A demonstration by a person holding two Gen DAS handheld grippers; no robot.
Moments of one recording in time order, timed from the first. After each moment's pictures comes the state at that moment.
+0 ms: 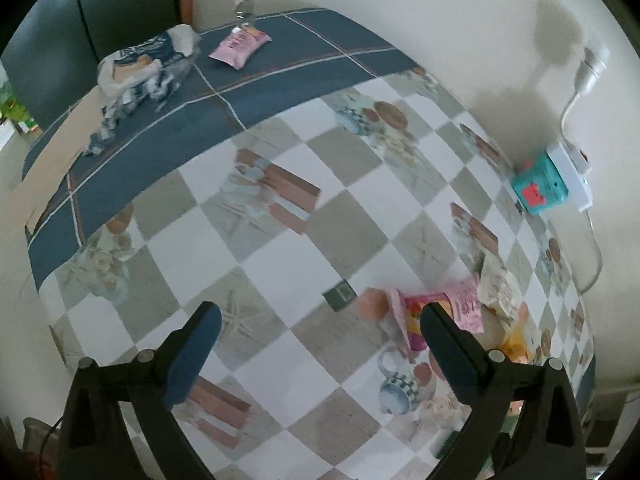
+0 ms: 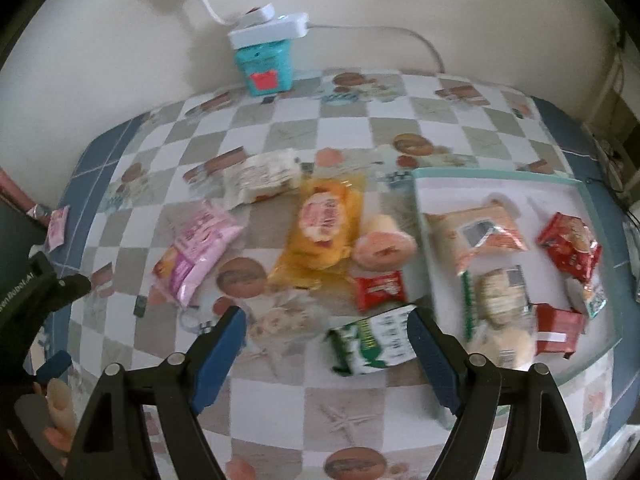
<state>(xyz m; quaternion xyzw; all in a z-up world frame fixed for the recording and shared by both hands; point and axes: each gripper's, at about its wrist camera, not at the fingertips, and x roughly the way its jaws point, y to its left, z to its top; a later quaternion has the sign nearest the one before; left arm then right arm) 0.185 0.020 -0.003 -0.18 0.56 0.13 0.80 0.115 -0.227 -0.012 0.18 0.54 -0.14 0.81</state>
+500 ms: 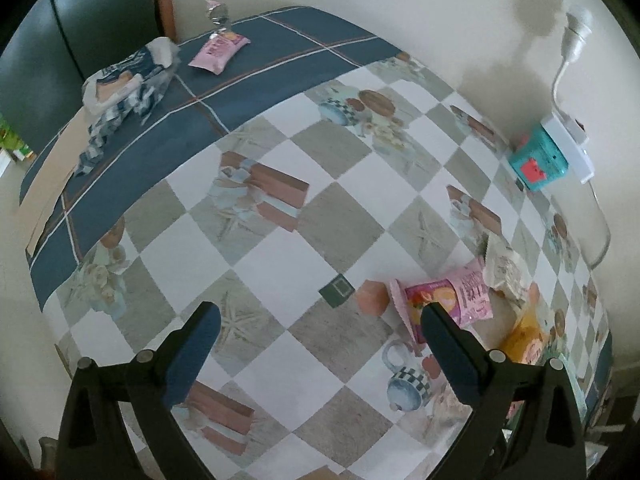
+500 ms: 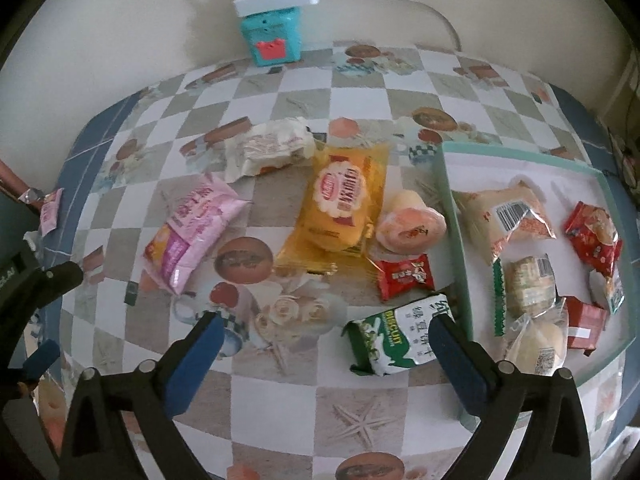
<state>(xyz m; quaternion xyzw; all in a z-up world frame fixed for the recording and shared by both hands) 0.188 0.001 -0.010 -0.13 0.57 0.10 0.80 0.124 -0.228 -0.041 0.19 0.57 -0.14 0.79</state>
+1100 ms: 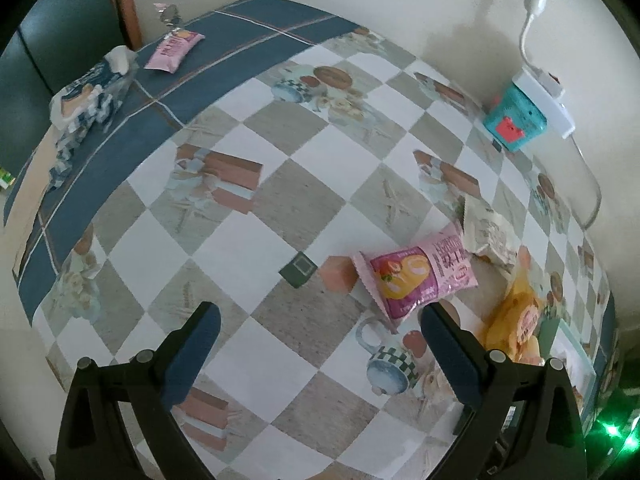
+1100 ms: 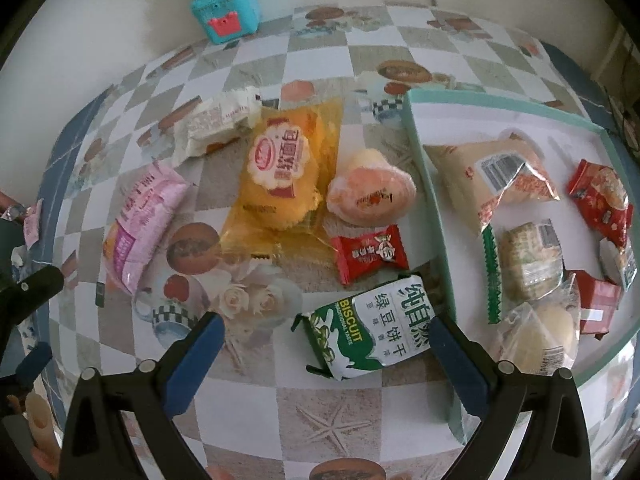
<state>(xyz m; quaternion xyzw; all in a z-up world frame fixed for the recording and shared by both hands) 0.189 -0.029 -0.022 -0.09 0.59 0.06 0.80 0.120 -0.251 -0.071 0.21 0.60 -0.15 0.76</state>
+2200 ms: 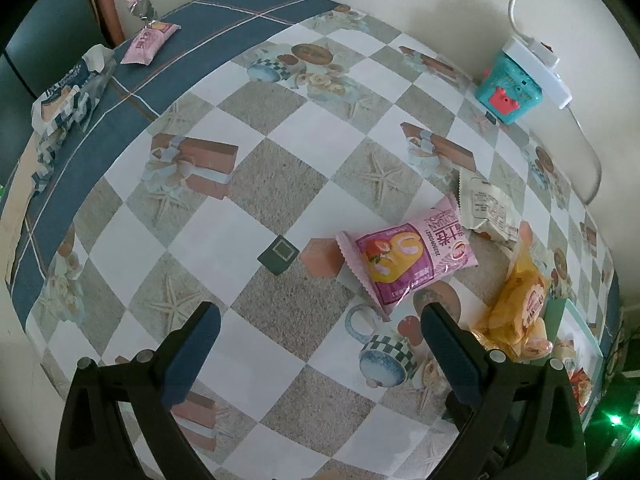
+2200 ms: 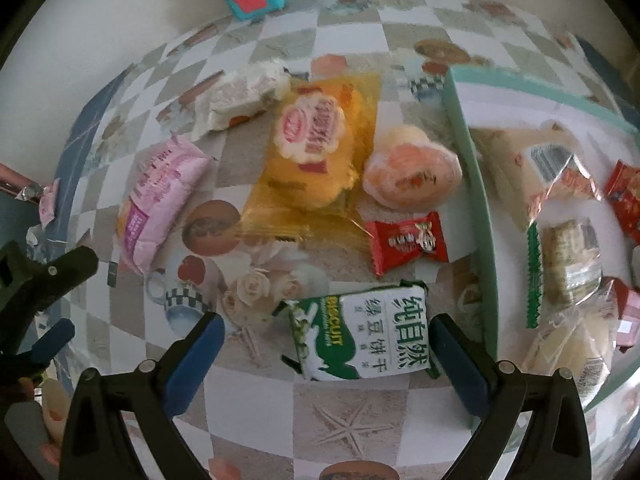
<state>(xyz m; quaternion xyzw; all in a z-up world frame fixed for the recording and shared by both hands) 0.192 -0.041 -0.037 -0.08 0.61 0.04 0.78 0.132 -0.236 -0.101 0.24 0.62 -0.09 0.74</state>
